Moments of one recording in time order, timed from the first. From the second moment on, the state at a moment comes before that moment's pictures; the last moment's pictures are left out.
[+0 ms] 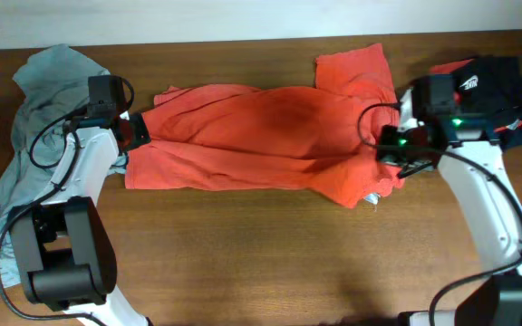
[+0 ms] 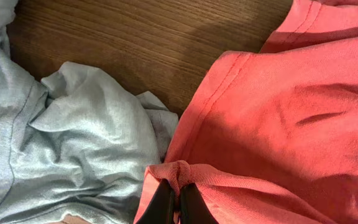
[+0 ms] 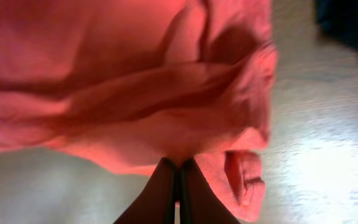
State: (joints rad) left arm 0.08 1.90 1.36 -0.55 -0.13 -0.21; right arm -0.03 1.56 1.31 -0.96 -0.10 0.25
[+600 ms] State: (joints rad) left arm 0.08 1.90 1.36 -0.55 -0.13 -0.21; right arm -0.05 1.66 1.34 -0.71 -0.23 0.20
